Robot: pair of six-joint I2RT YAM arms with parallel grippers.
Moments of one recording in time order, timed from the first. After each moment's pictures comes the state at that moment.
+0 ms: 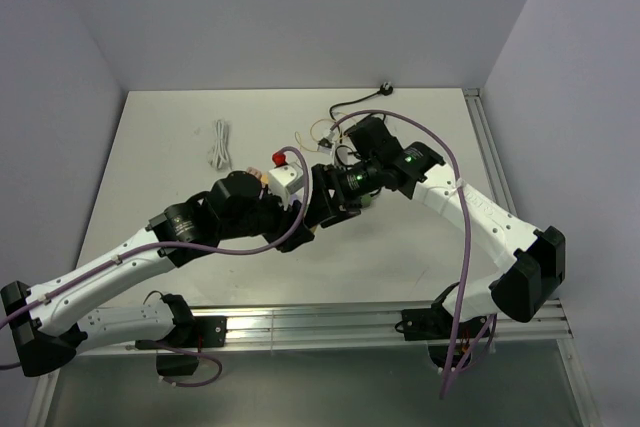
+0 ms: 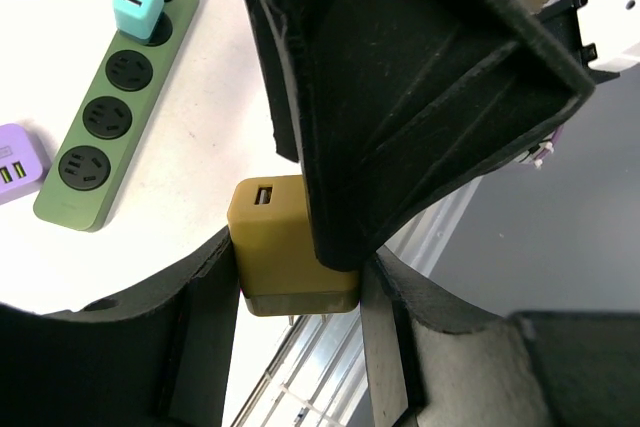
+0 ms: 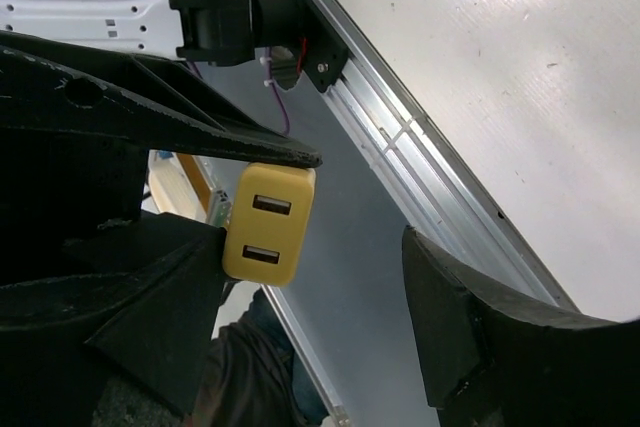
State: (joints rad) left arm -0.99 1.03 1.03 -0.51 0.15 -0.29; right arm 0.67 1.38 1.30 -0.83 -0.76 0.51
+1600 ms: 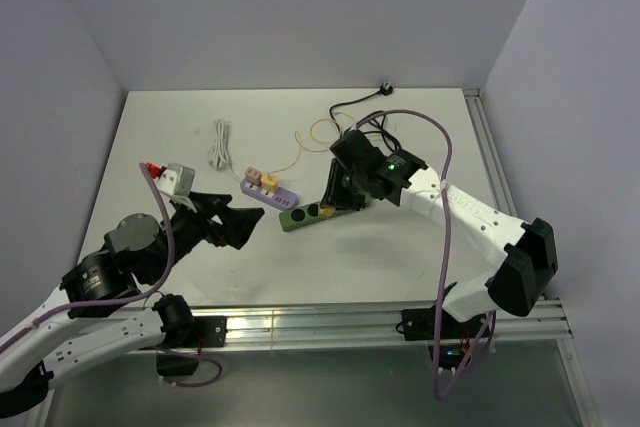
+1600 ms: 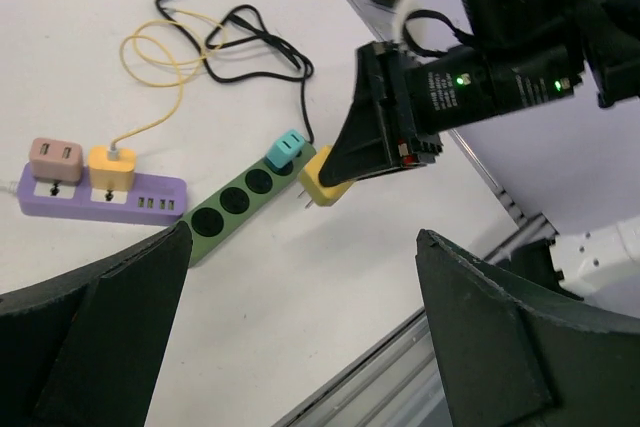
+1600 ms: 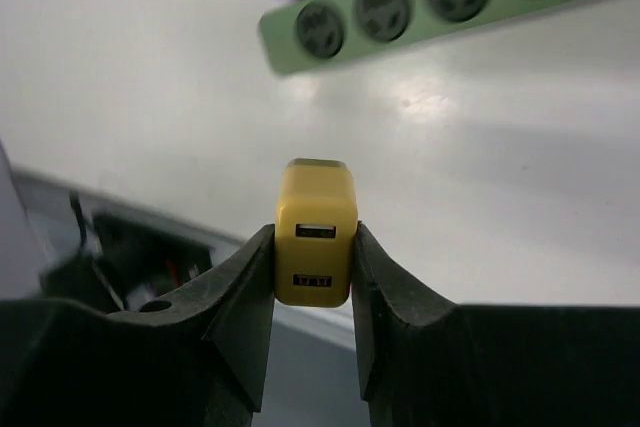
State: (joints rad) left arm -1.02 0.53 0.90 -0.47 -0.32 -0.48; right arm 0.77 1.42 1.28 -0.83 -0.04 0.86
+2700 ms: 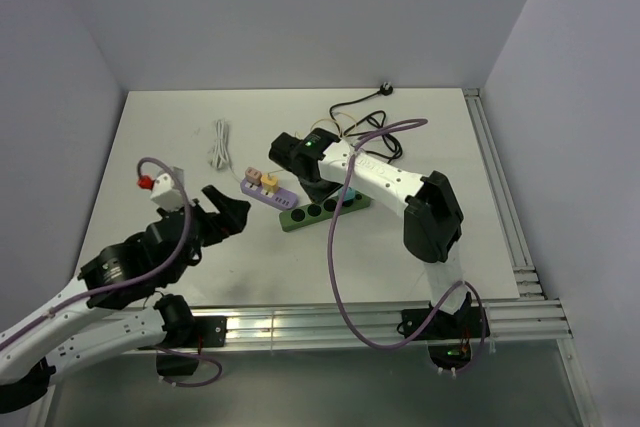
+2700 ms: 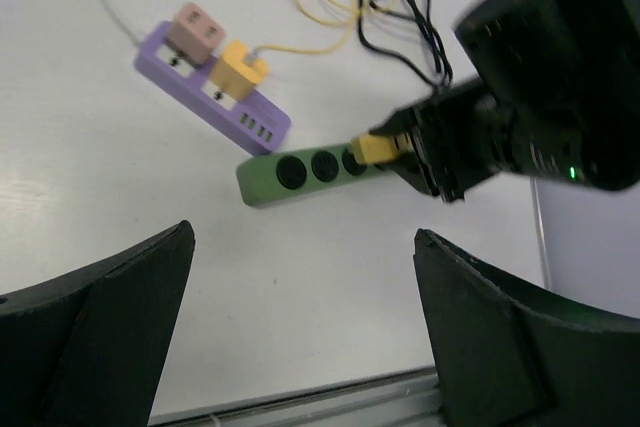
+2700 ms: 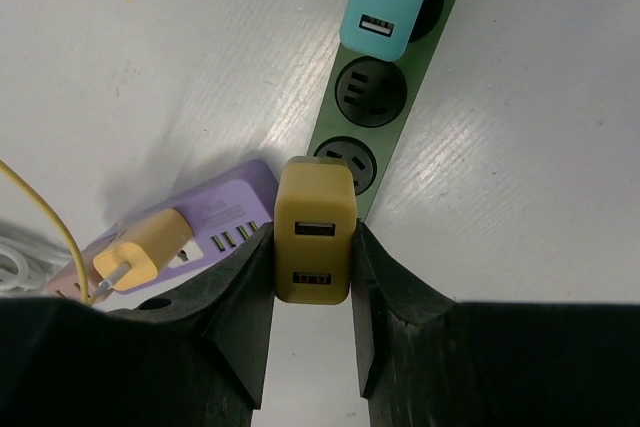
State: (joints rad) left arm -1.02 0.61 0.85 -0.69 -0.63 -0.94; right arm 0.88 1.99 1.81 -1.33 0.48 1.89
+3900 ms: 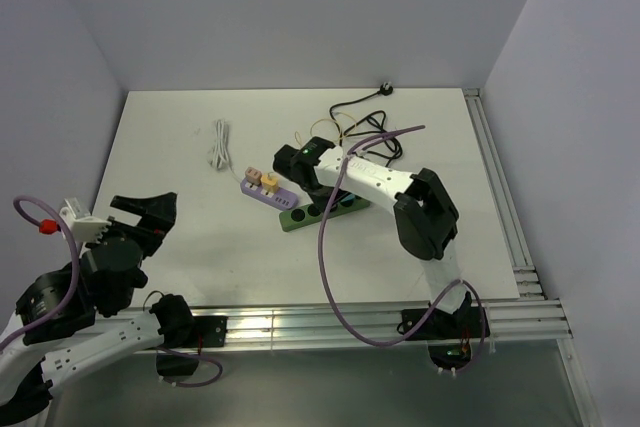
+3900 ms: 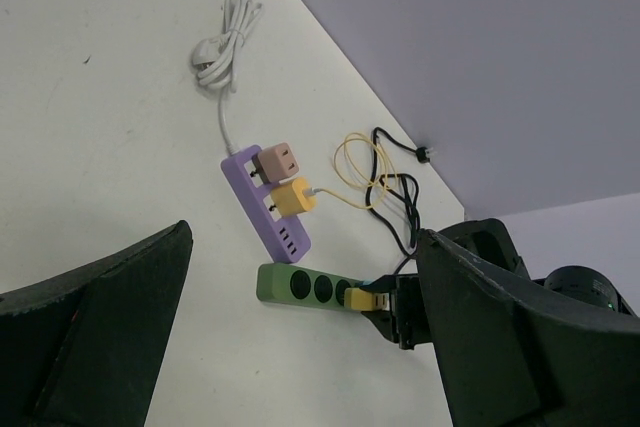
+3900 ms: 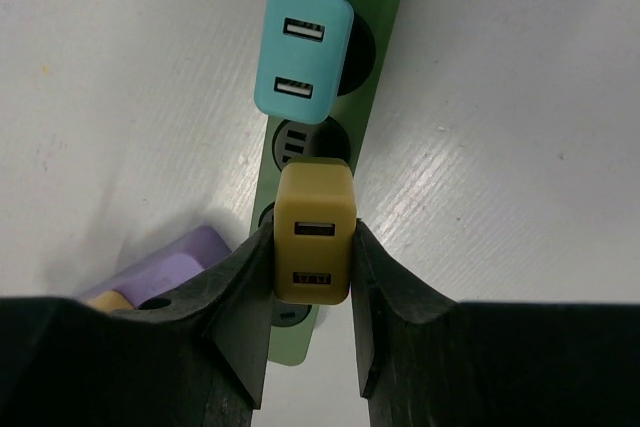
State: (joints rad) left arm -1.02 0.36 0.98 -1.10 -1.04 -1.33; right arm 0.87 2.02 1.73 -1.34 0.52 1.98
